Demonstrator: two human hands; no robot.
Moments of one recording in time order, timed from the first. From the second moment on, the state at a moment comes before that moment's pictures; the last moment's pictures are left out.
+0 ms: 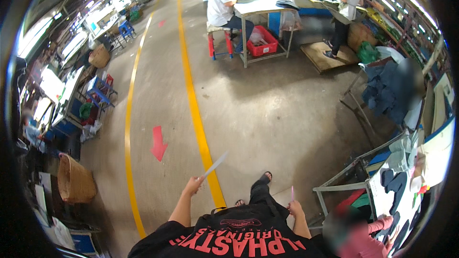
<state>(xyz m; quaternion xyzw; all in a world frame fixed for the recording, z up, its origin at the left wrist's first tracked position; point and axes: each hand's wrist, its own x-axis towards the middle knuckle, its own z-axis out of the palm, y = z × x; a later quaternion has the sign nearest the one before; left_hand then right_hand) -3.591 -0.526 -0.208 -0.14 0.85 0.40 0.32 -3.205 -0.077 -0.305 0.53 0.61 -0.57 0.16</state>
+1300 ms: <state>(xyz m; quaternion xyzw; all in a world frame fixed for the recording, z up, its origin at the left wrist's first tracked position) -3.772 0.587 -0.178 0.49 0.65 0.28 0.51 -3.349 0.217 -0.204 0.76 0.08 -0.42 -0.48</state>
